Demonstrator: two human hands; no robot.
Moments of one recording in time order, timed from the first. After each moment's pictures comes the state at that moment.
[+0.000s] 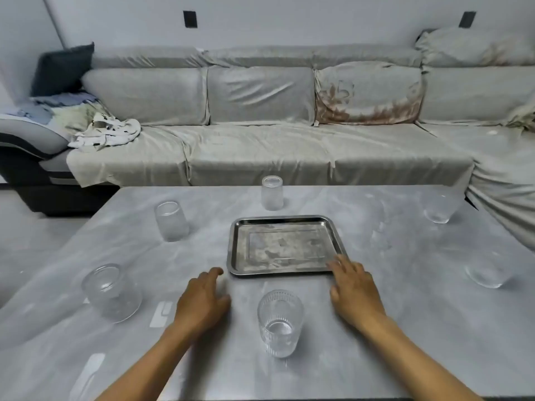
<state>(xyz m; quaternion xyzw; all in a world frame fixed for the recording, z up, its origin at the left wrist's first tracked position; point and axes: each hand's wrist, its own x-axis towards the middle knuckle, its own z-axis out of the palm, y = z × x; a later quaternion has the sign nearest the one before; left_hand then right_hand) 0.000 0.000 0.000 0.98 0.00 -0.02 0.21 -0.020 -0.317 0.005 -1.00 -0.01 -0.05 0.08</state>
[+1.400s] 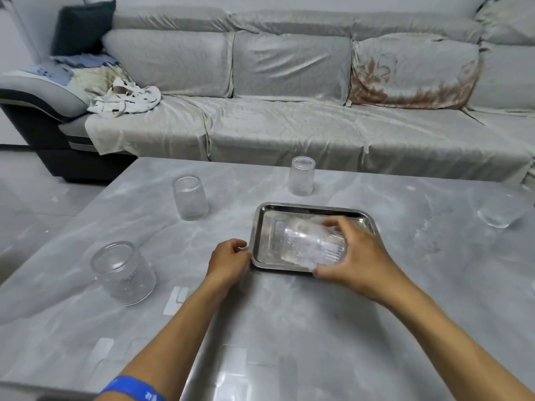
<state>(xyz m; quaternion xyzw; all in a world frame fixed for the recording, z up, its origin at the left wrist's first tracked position) 0.063 -0.012 0.003 0.83 0.18 -0.05 0.53 0.008 -0.245 0.090 -0.95 -0.08 -0.02 0.30</state>
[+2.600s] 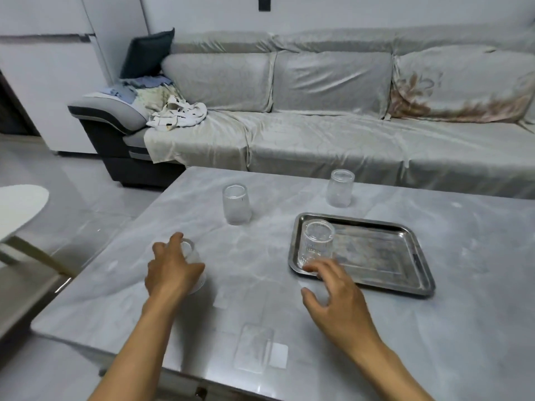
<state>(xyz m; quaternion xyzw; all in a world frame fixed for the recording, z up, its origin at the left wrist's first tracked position) -0.007 0.135 0.045 0.90 0.31 0.06 0.29 -0.033 -0.156 0.035 -0.91 -0.17 -0.14 0.36</state>
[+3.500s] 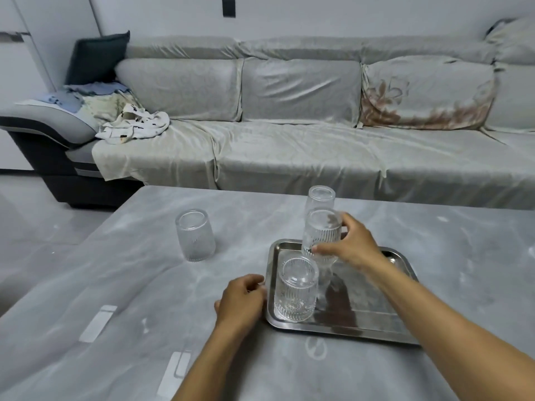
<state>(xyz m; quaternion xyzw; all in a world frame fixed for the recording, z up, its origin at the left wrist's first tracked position) 0.098 -0.004 -0.010 0.84 0.17 -0.03 0.51 0.172 -0.224 0.055 -0.86 0.02 -0.03 0.50</state>
